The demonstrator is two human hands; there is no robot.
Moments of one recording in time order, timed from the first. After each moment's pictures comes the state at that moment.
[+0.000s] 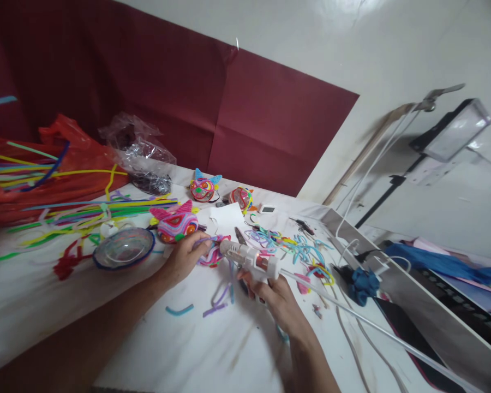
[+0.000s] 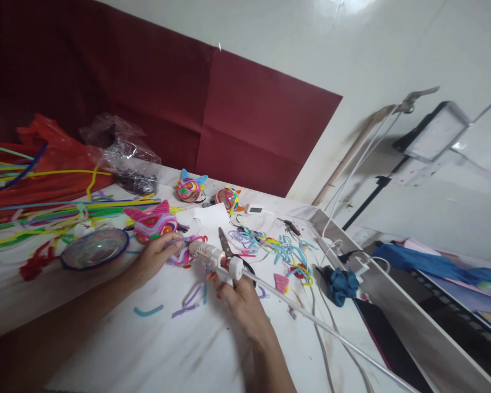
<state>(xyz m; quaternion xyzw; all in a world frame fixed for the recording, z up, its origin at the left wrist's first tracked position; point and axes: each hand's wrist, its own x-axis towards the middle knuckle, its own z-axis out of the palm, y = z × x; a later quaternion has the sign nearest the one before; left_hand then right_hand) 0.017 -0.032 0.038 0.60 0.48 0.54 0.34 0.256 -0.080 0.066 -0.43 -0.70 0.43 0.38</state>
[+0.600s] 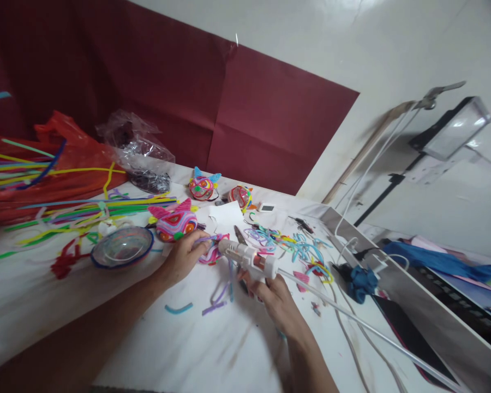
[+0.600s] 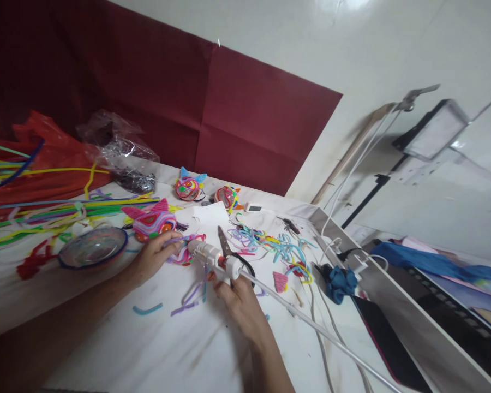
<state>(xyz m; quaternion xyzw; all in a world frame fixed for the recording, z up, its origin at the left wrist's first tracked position) 0.017 -0.033 0.039 0.64 0.49 0.53 0.28 0.255 -0.082 0.066 -0.42 -0.73 0.38 0.38</state>
